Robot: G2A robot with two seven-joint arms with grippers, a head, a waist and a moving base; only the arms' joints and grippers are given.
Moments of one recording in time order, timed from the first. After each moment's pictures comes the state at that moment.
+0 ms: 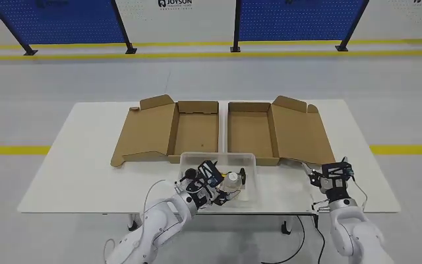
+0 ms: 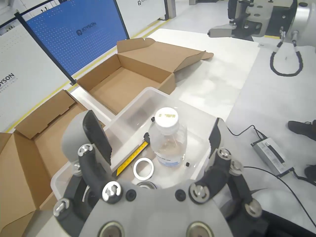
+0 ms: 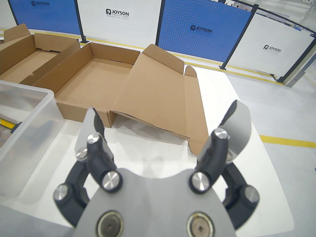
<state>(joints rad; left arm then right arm) 1.43 -1.20 -1.03 -1.85 1.40 -0.33 -0.24 -1.73 -1.15 1.60 -1.80 -1.33 0.00 0.00</state>
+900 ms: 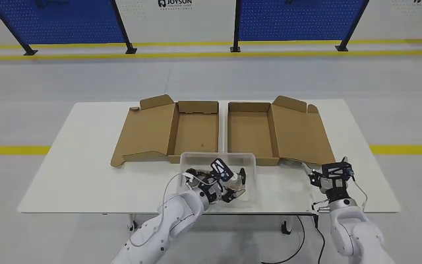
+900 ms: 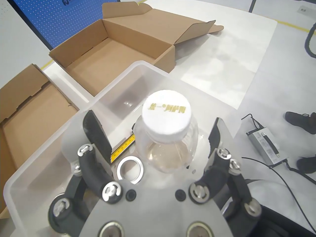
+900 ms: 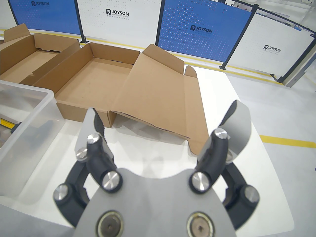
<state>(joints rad) 1.27 -1.26 -0.90 -1.61 1.33 -0.24 -0.28 -1.73 -1.15 1.60 -1.80 -1.33 0.00 0.00</state>
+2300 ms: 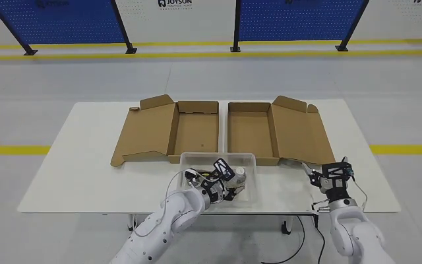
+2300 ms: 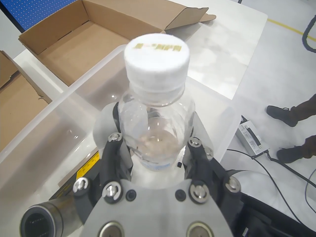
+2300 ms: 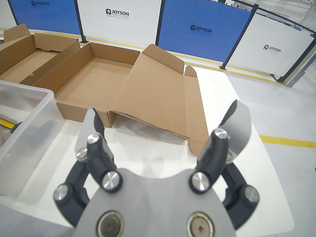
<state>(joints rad) 1.23 -1.28 -0.89 -1.52 1.26 -0.32 -0.31 -1.73 -1.15 1.60 -1.80 -1.33 0.00 0.00</state>
